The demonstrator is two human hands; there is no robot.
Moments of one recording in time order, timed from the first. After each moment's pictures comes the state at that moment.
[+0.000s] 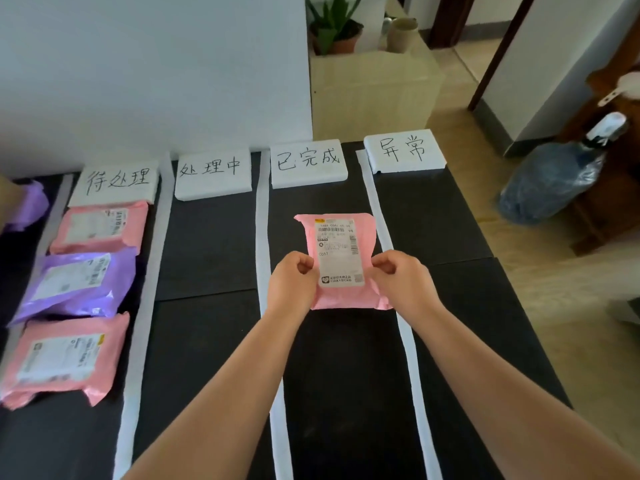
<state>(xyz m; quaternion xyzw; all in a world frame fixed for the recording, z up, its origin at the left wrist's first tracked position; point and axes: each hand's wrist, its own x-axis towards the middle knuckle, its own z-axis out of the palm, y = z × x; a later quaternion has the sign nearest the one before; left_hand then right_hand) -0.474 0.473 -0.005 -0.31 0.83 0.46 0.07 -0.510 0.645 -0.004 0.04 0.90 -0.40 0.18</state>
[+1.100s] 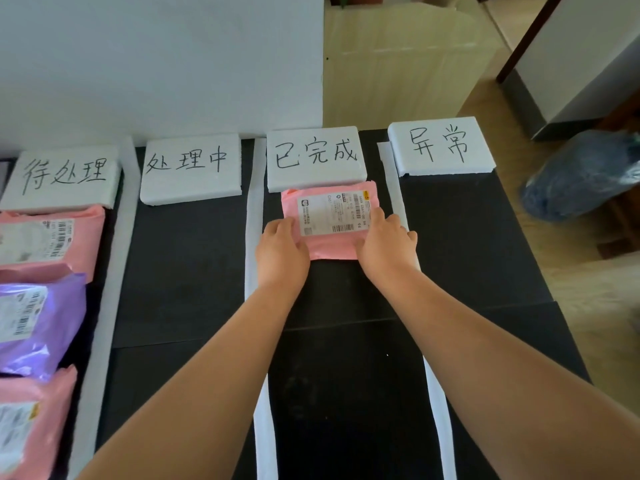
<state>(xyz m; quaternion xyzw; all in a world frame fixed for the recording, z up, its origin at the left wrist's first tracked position) -0.614 0.412 -0.089 -0.26 0.90 0.35 0.03 -0.671 0.559 -0.086 -0.03 0.98 -0.12 0.15</state>
